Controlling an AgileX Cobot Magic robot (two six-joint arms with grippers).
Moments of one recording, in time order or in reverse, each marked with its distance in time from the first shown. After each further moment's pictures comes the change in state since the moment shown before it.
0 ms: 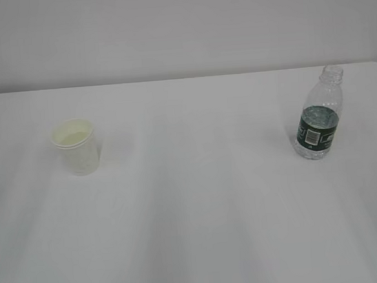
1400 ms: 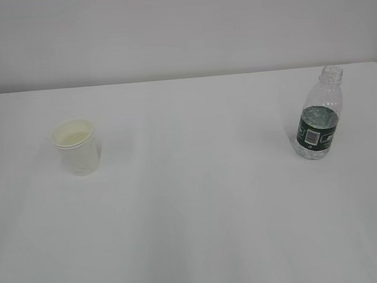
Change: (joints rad) left arm 0.000 -0.370 -0.341 0.161 0.944 0.000; right arm 0.000 -0.172 -0.144 0.230 0.741 -0.184
